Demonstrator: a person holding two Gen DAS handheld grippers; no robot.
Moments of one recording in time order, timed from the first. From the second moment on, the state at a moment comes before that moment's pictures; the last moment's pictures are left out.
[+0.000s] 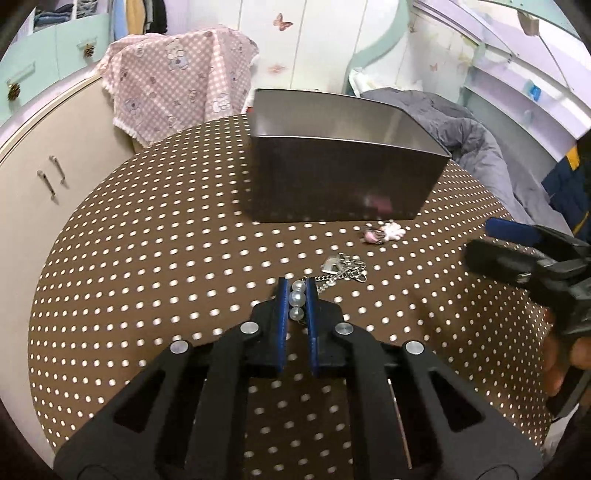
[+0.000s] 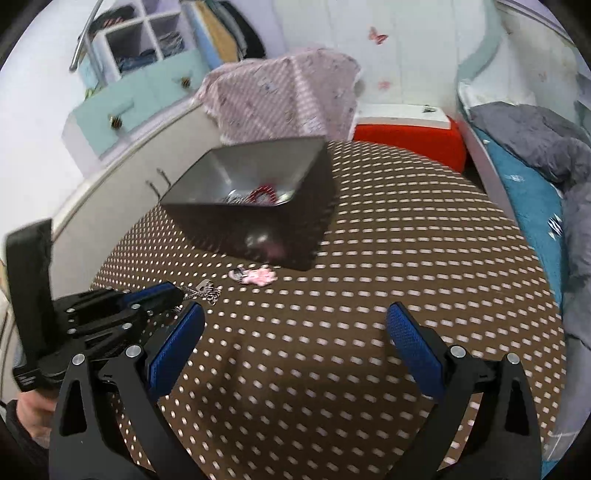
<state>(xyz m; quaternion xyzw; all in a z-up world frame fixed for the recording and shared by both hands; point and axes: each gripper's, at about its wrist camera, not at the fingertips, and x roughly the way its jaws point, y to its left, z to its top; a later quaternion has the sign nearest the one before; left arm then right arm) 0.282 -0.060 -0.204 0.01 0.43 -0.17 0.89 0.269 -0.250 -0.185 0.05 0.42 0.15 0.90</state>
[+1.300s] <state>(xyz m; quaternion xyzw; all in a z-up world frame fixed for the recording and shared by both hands) 0.262 -0.034 -0.144 -0.02 0.36 -0.24 0.90 0.247 -0.246 -0.145 0.05 0.37 0.15 0.92</state>
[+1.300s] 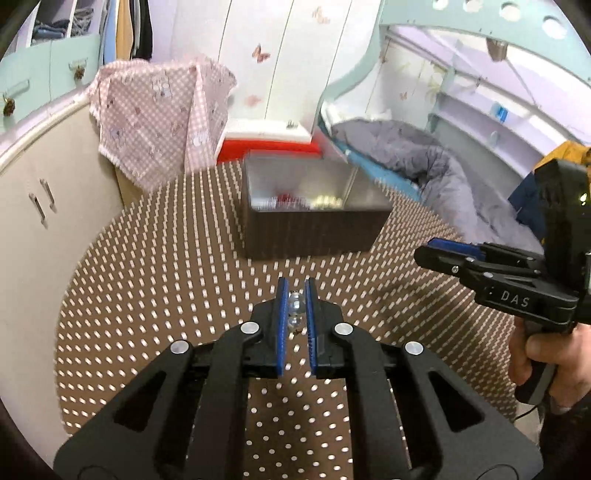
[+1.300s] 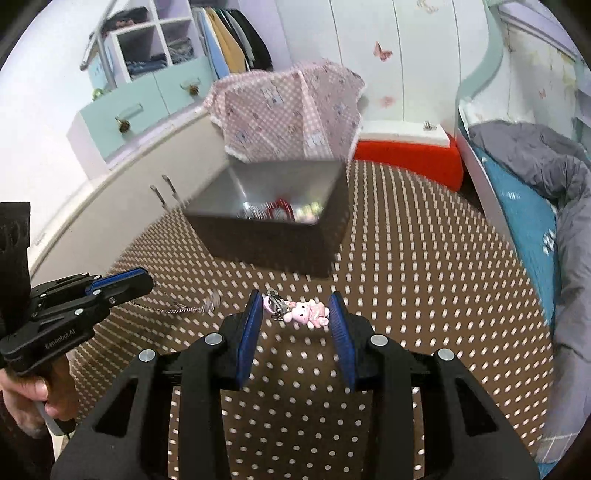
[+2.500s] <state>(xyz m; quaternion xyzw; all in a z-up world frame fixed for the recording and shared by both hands) 0.369 -0.075 -0.036 0.00 0.30 -0.23 0.92 0.357 -0.238 -0.063 0.05 0.34 0.20 0.92</state>
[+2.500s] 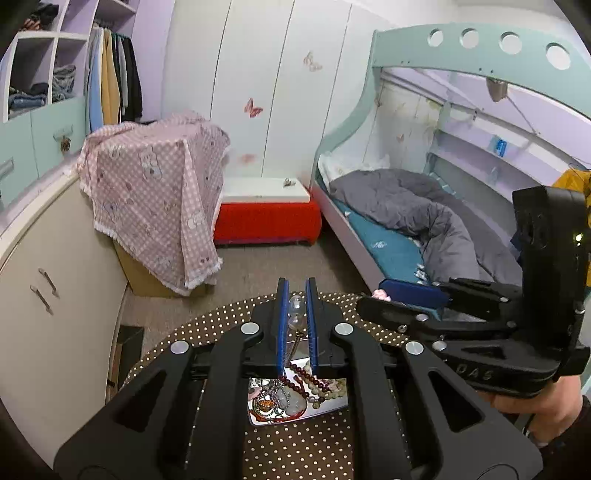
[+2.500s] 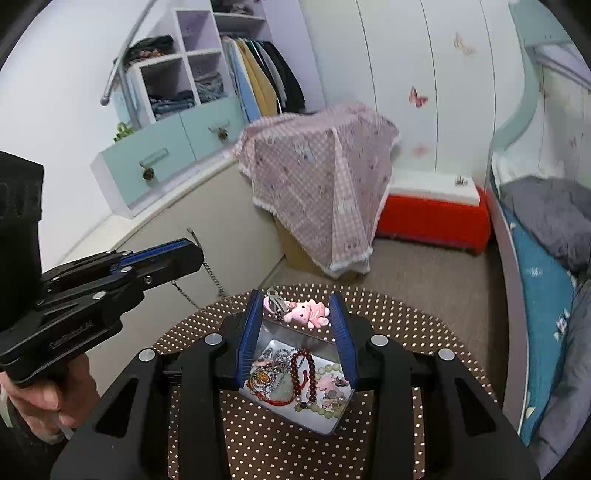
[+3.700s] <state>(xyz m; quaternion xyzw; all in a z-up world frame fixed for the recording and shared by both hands) 0.199 -0.030 0.013 0.00 0.18 -0.05 0.98 0.215 -0.241 -0.008 0.06 0.24 0.09 0.96</state>
